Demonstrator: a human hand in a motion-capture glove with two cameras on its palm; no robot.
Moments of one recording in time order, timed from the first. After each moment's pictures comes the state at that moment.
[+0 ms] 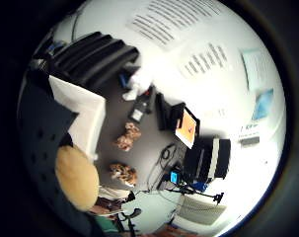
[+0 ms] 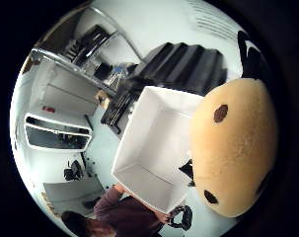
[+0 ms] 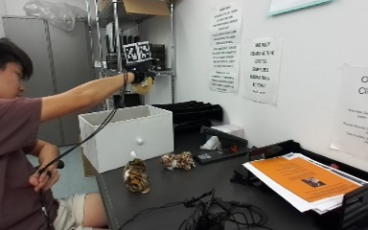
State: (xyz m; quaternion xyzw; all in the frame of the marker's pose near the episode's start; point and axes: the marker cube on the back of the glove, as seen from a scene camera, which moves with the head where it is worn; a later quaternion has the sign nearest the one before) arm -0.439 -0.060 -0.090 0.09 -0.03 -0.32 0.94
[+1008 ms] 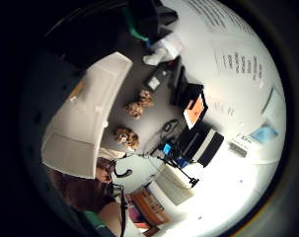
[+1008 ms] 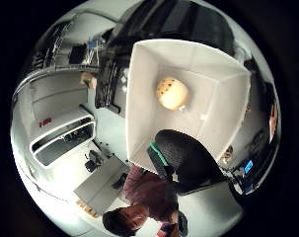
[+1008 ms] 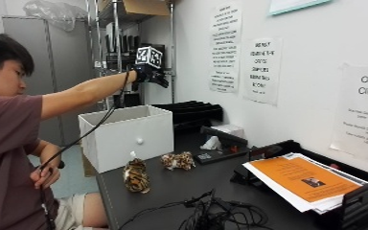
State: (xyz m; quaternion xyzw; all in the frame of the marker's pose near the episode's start) arm -0.406 -0.061 -0.061 -0.15 0.02 -0.27 0.95
